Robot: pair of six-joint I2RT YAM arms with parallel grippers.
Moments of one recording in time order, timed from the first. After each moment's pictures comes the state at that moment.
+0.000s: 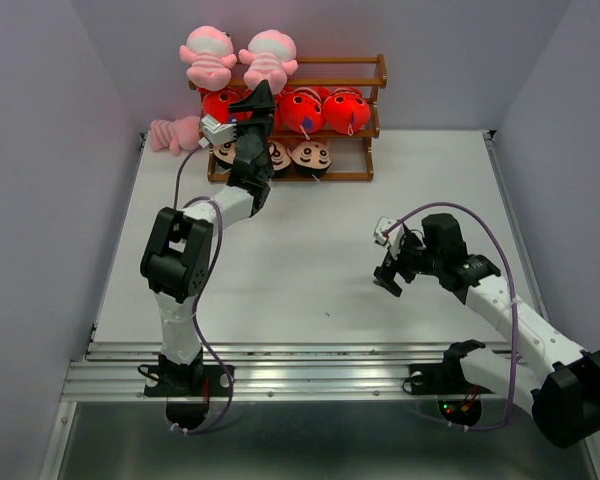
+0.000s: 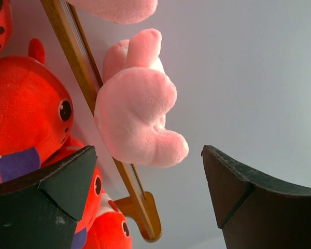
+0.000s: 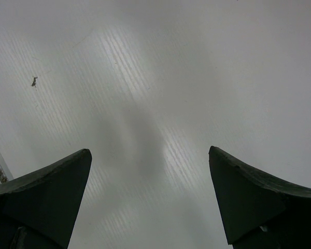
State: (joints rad) left arm -0.42 1.97 1.40 0.95 -0.63 -1.27; right arm 0.37 1.00 0.67 -0.40 -0.50 -0.57
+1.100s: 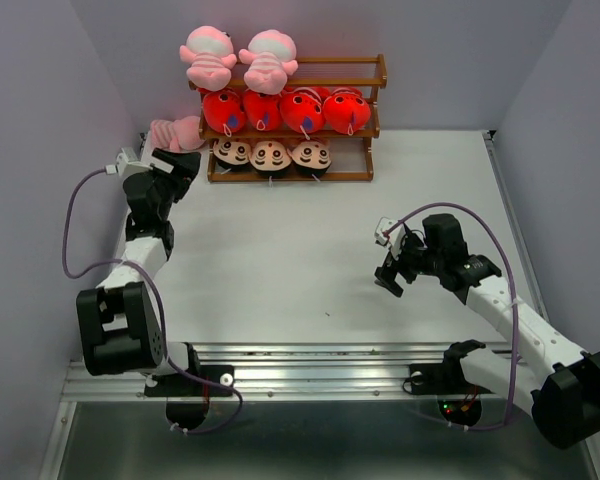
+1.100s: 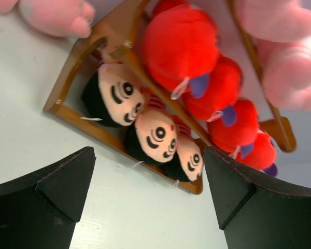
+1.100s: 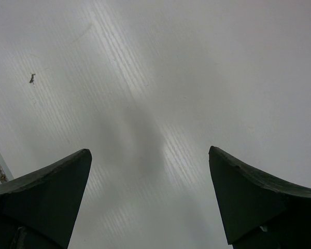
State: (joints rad) left arm 0.14 1.34 0.77 0.55 0.22 -0.91; right arm 0.36 0.99 0.67 -0.41 -0.49 -0.58
